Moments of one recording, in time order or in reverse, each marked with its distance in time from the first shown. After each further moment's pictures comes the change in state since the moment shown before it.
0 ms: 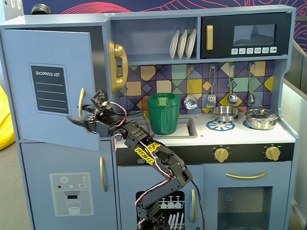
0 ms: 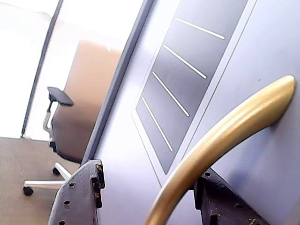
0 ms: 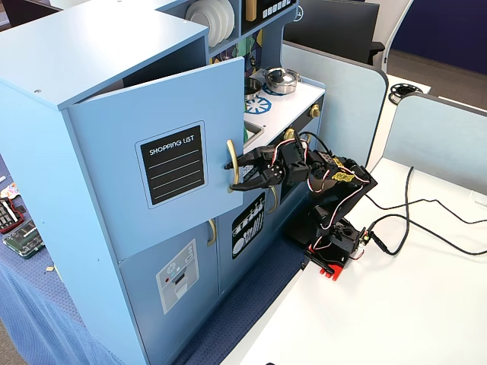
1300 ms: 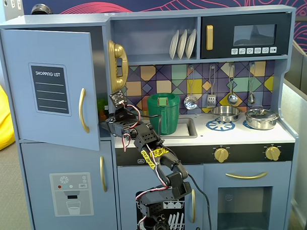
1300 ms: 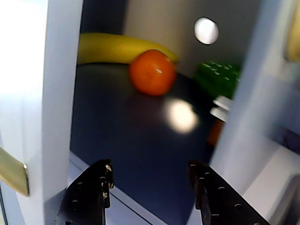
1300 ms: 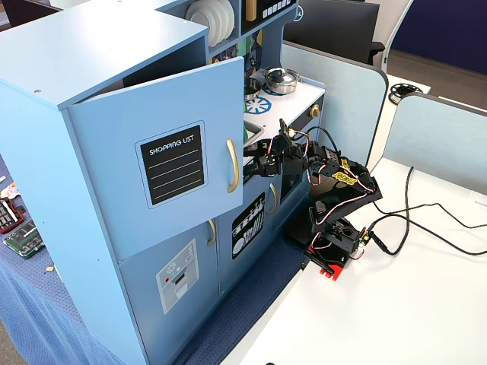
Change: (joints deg) arm 16.1 6.5 6.5 14.3 9.8
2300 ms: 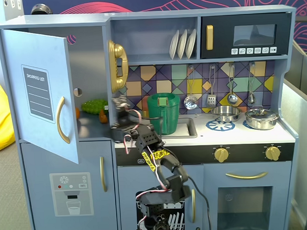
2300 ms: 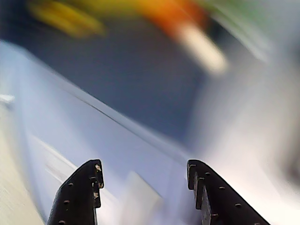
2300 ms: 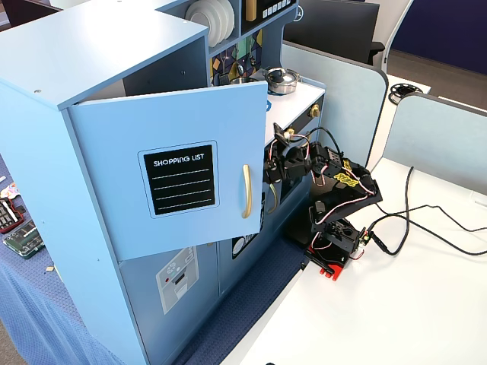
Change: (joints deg) arm 9.5 4.1 2.0 18.3 10.8
